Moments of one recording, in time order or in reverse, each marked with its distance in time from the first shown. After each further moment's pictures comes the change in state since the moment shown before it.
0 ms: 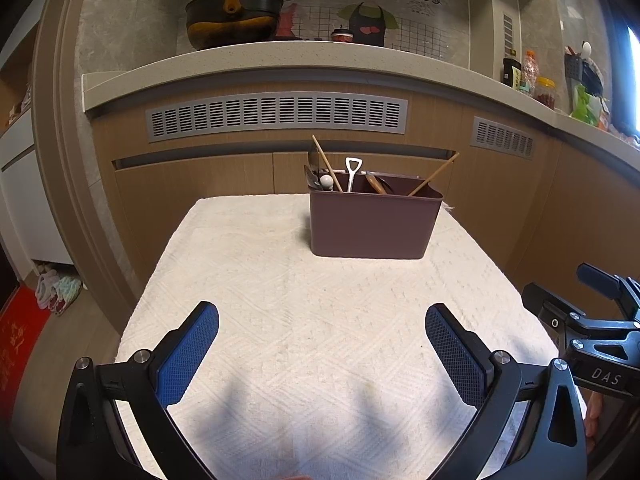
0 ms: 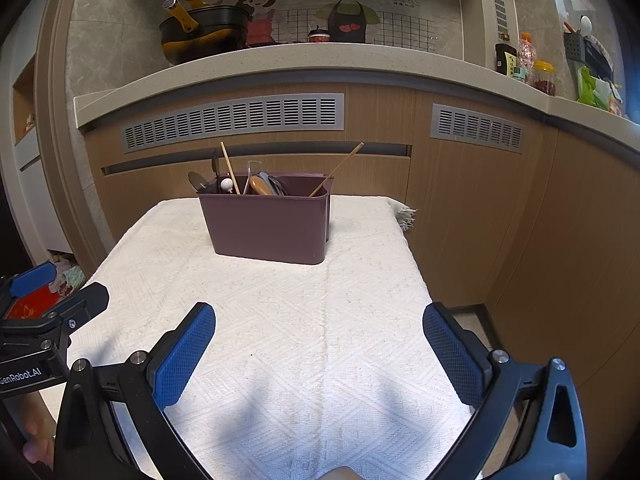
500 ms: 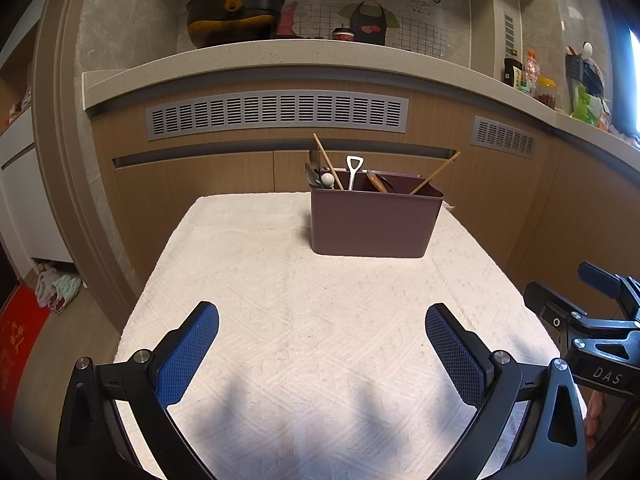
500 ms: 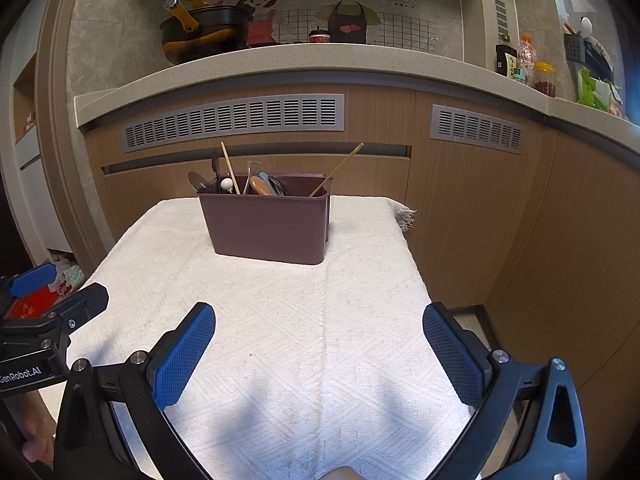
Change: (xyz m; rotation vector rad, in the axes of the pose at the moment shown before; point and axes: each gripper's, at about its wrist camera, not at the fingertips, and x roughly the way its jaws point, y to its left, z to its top) left arm 0.002 0.001 0.000 -0.001 0.005 -0.002; right arm 0.000 0.000 0.001 -0.004 0.000 0.001
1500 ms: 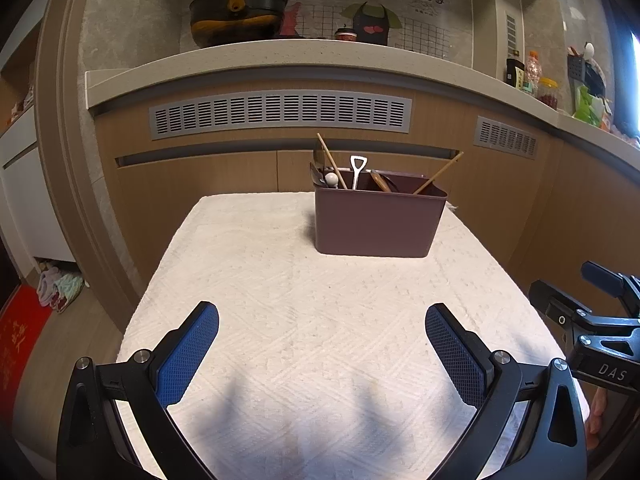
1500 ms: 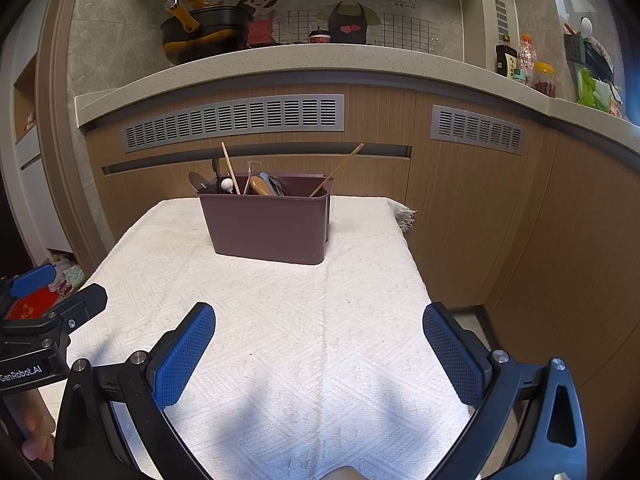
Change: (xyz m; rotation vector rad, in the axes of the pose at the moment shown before) left arm 0.002 0.006 -0.004 -0.006 -0.003 0.007; right arm 0.000 -0.001 -0.001 -0.003 -0.003 0.002
